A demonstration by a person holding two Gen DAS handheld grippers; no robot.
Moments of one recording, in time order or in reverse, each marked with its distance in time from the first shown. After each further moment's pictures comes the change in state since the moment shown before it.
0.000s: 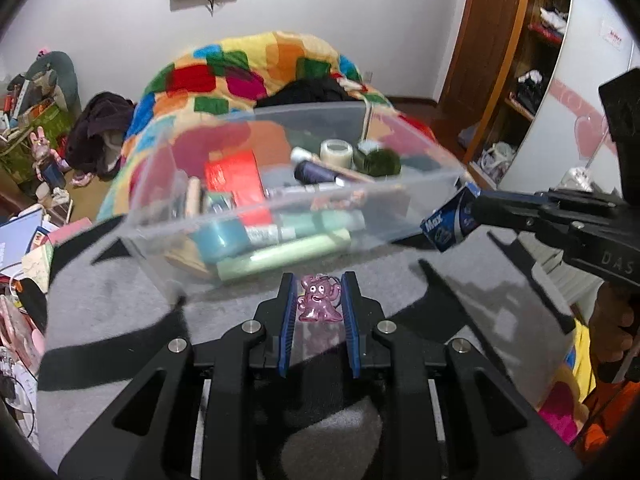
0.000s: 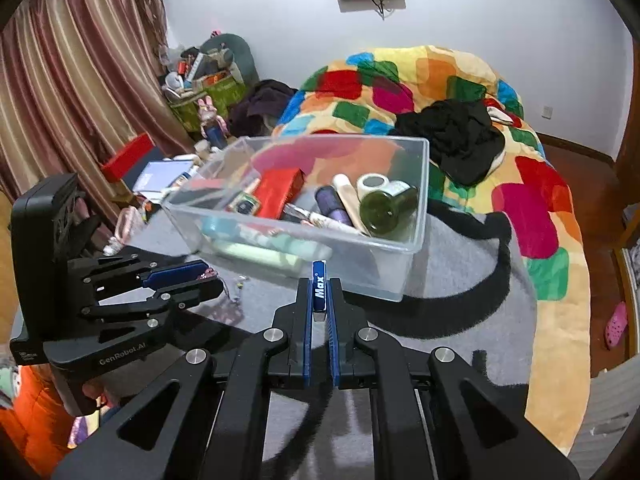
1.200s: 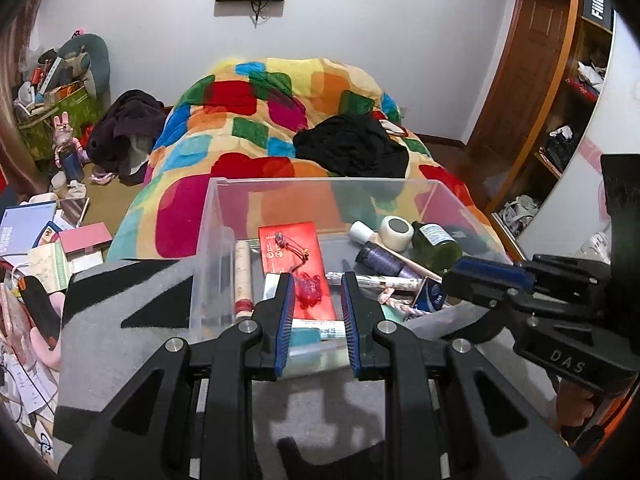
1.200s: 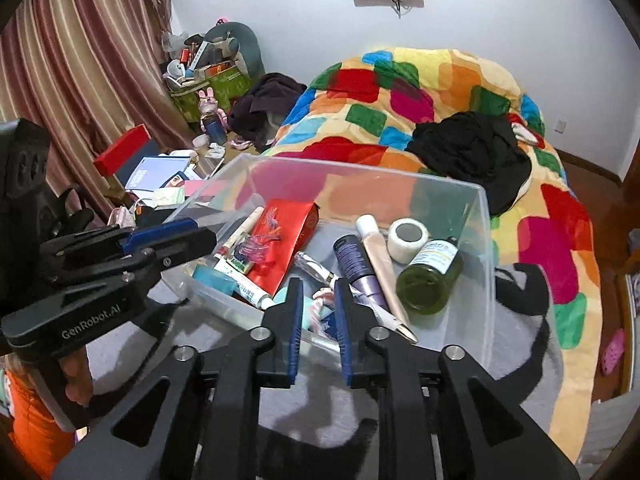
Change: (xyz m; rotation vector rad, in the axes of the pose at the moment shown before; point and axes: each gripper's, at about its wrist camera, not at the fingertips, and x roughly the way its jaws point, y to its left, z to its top) left arm 0.017 0.056 0.053 -0.135 -0.079 0.041; right arm 0.061 0.016 0.050 -0.065 0.027 -0.034
